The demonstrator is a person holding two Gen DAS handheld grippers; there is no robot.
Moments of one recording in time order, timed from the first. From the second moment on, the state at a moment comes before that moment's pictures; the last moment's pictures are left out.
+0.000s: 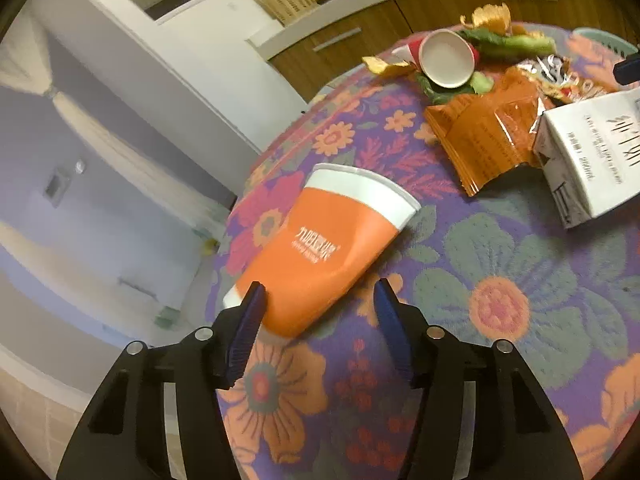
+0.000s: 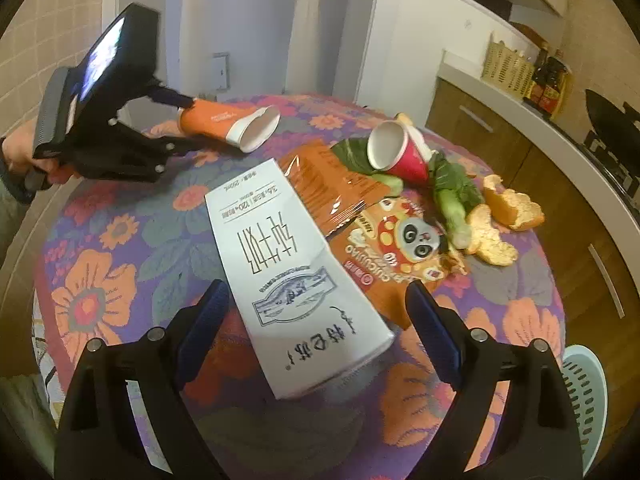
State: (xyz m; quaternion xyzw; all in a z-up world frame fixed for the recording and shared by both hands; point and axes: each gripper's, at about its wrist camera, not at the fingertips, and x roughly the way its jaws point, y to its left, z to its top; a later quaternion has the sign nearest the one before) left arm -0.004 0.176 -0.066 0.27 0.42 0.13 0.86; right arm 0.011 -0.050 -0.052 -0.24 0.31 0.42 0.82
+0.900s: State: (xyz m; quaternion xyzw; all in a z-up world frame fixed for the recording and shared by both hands) left arm -0.022 0.228 0.004 -0.01 0.35 0.06 0.94; right arm -0.009 -0.075 -0.029 -0.15 0.31 0.42 0.84
